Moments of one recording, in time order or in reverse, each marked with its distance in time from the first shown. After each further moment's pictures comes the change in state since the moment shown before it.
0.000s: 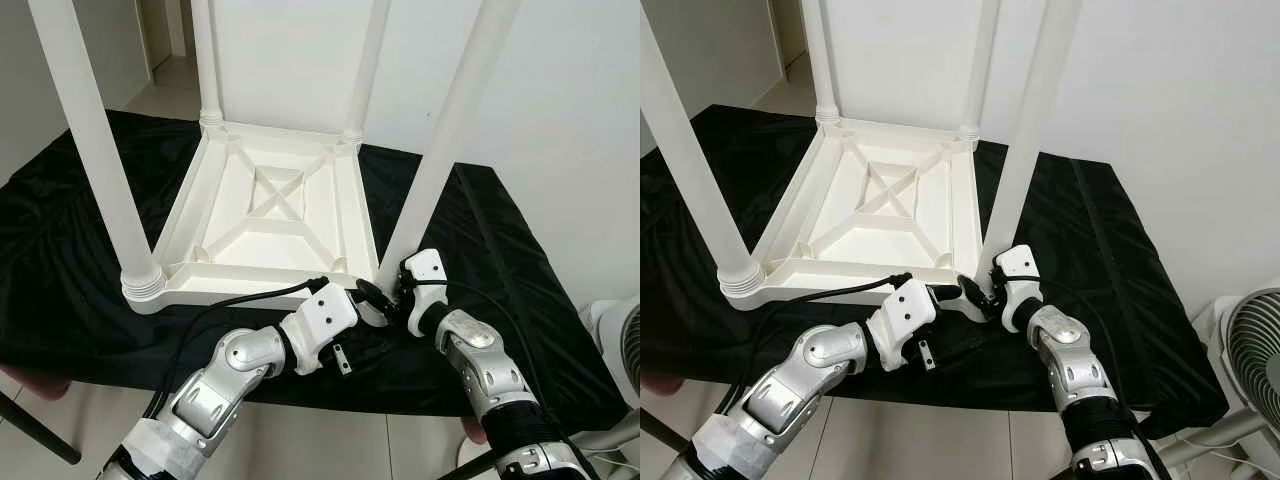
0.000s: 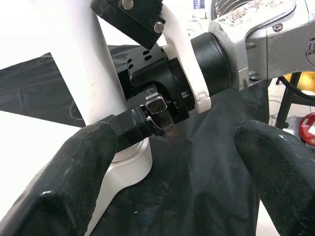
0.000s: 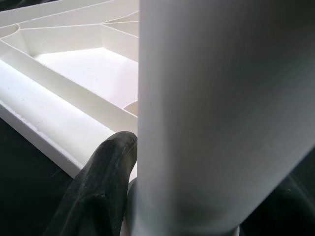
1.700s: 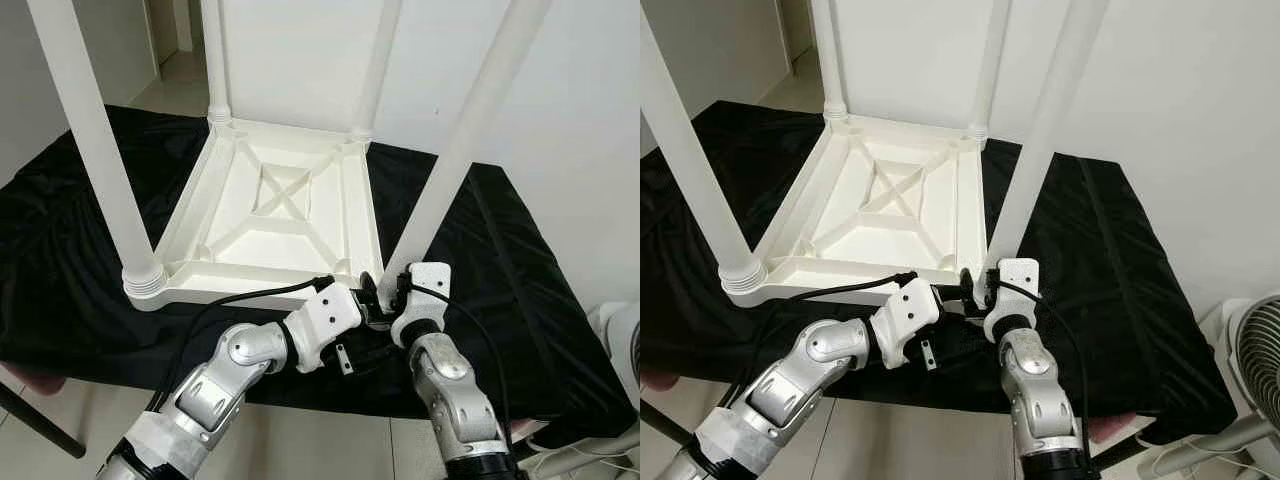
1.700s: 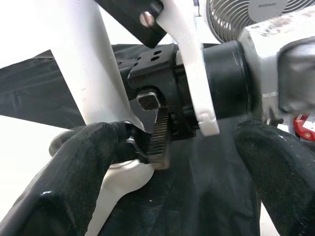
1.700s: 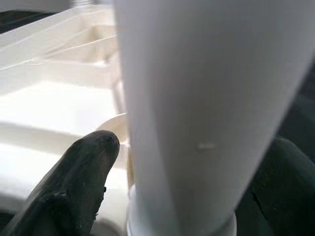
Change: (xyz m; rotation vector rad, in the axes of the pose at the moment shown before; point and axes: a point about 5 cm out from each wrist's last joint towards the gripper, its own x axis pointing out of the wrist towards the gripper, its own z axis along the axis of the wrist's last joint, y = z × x) left arm 0.004 0.001 0.003 0.022 -0.005 -0.056; right arm -0.015 0.025 0.010 0.149 -0.057 -0.343
